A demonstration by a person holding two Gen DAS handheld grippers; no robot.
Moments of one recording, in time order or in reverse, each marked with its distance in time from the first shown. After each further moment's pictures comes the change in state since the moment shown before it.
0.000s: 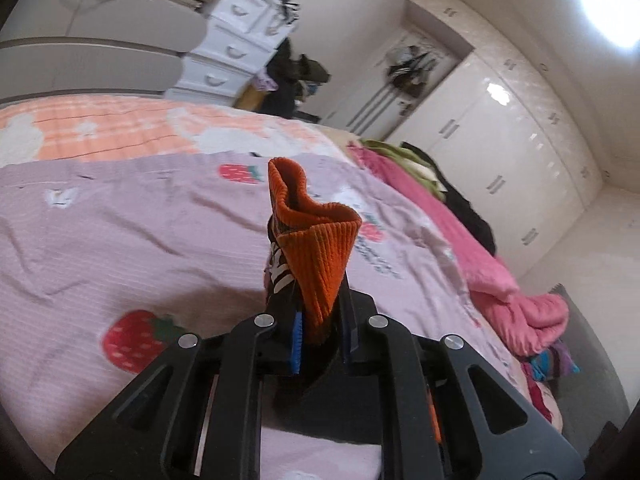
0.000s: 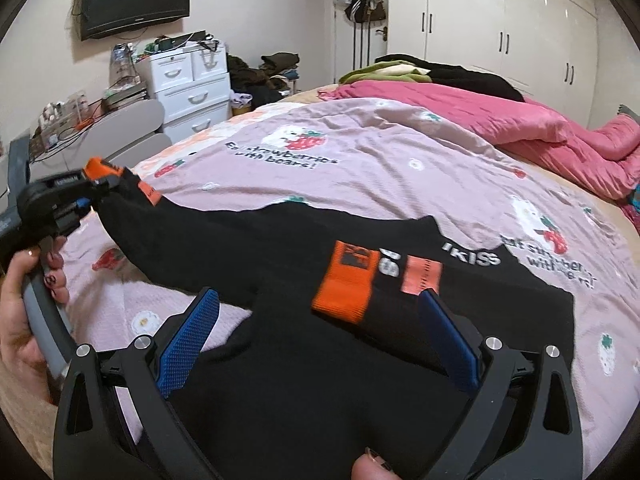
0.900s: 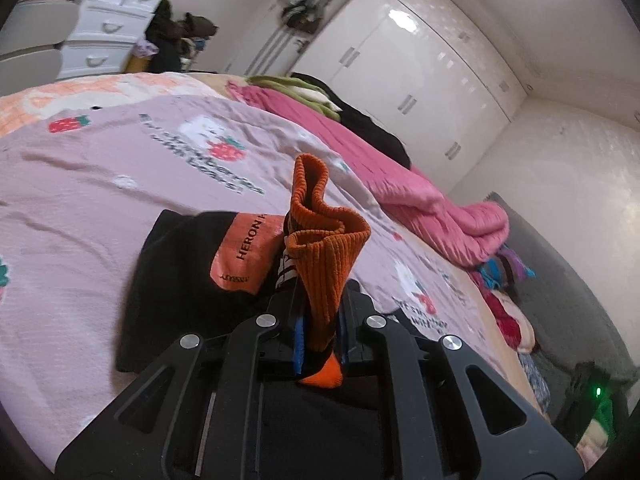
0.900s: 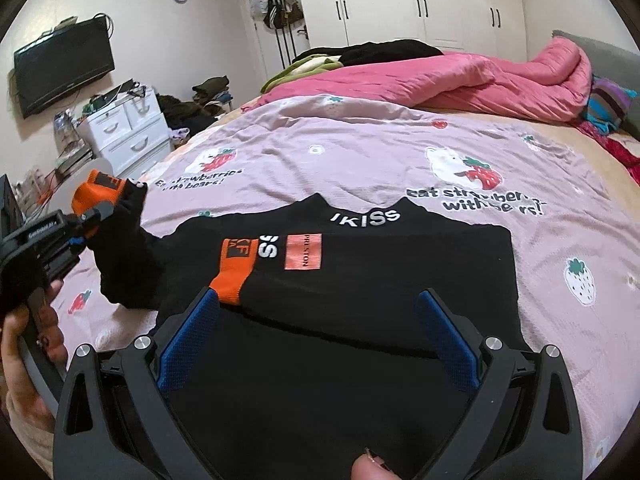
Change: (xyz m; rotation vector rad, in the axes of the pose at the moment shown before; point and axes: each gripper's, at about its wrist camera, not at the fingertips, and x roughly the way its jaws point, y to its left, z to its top) left arm 0.042 -0.121 -0.075 0.231 0.209 -0.283; right arm -0.030 -0.116 -0.034 0.281 -0.019 -0.065
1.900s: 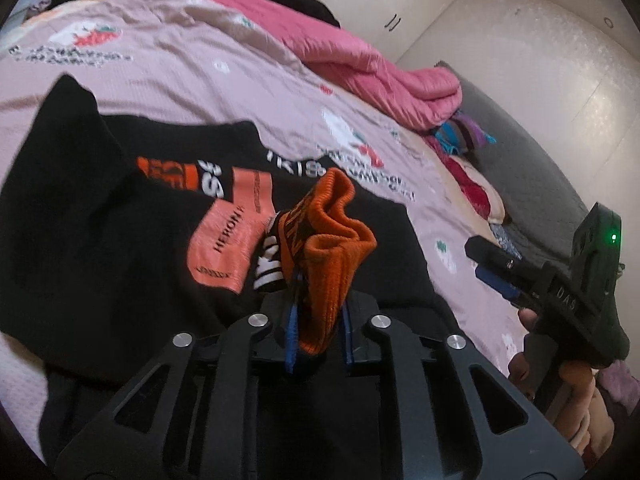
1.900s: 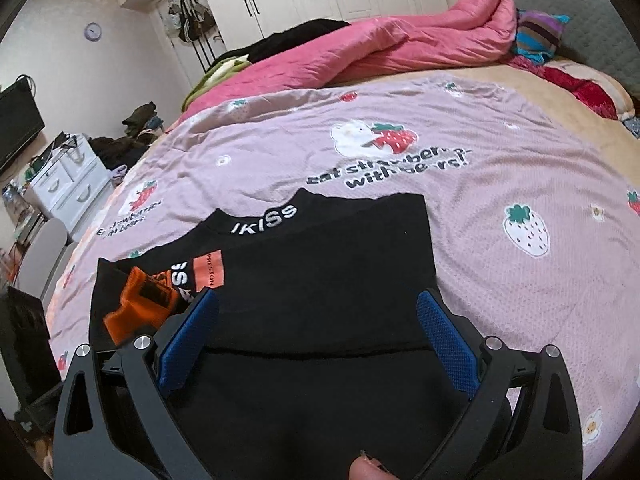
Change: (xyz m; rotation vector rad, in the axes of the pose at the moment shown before) left arm 0.091 -0.066 -0.097 0.176 0.449 -0.180; right arm 0.004 -0.087 0.001 0.261 0.048 -0.136
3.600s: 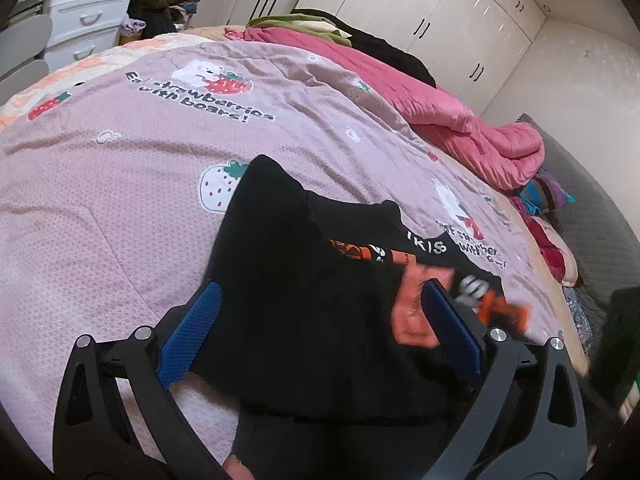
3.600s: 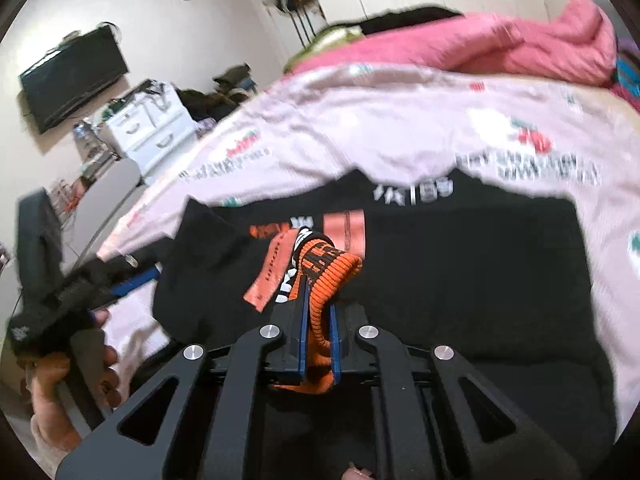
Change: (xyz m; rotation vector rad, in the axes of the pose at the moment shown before) left arm -0.074 0.063 0.032 -0.109 -0.188 0.333; right arm 0.022 0.093 -0.016 -0.232 0.009 0.297
